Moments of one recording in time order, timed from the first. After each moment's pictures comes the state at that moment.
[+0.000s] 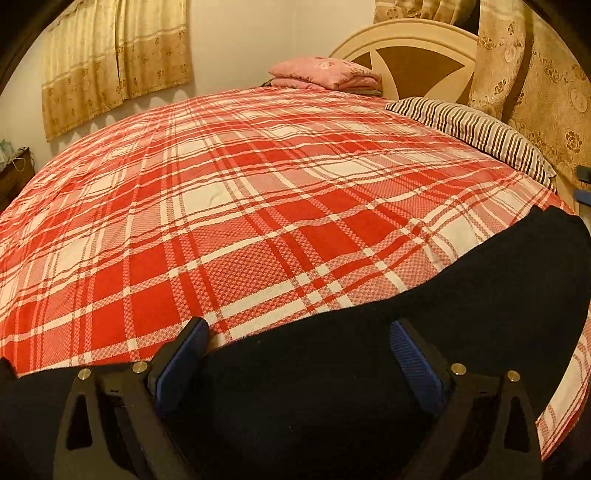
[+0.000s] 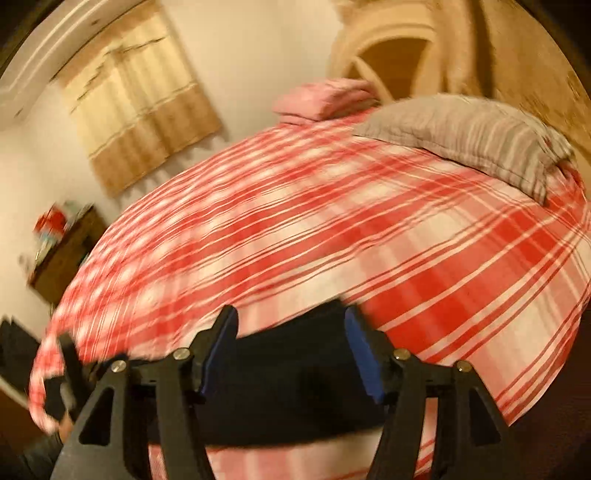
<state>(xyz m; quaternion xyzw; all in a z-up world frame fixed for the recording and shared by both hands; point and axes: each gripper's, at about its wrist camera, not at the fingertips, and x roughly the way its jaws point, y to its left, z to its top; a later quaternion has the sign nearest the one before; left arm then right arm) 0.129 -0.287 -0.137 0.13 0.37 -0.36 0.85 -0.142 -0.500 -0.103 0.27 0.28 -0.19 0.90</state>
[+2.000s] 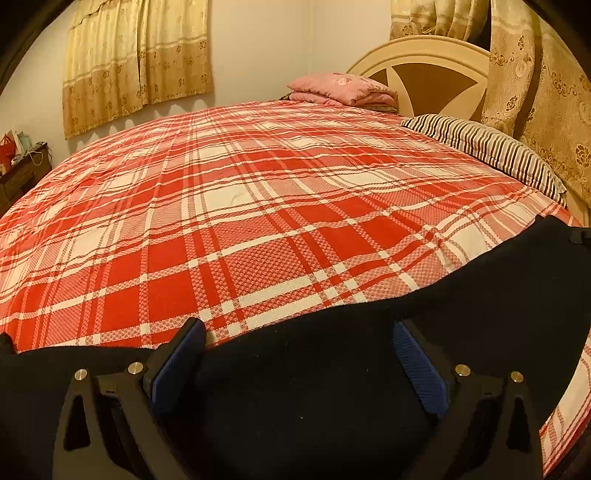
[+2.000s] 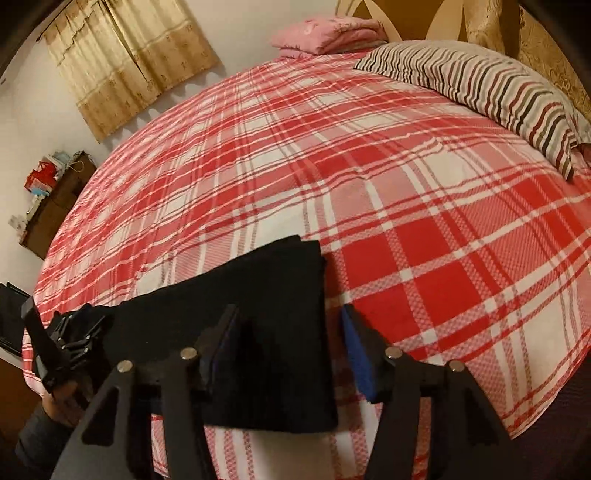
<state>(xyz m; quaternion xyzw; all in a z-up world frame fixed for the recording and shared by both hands) 0.126 -0.279 -0.144 0.11 0.34 -0.34 0.87 -0.126 -0.504 -0.147 0.24 0.40 -0.15 0.87</state>
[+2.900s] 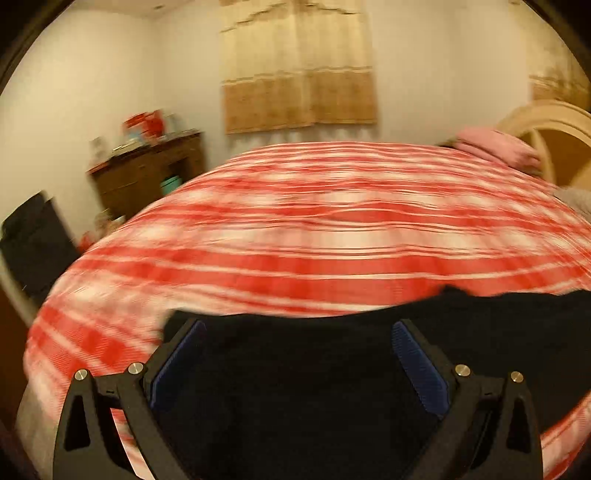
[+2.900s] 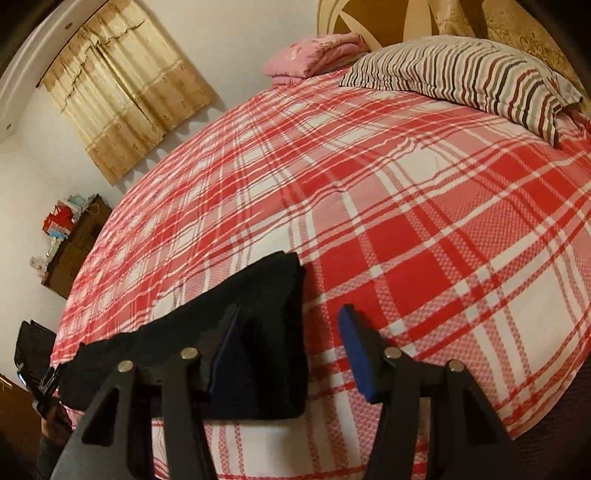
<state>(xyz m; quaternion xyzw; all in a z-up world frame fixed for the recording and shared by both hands) 0.169 0.071 -0.101 0.06 0.28 -0.06 0.96 -0.157 -0.522 -0.150 0.31 0.33 -0.14 0.88</state>
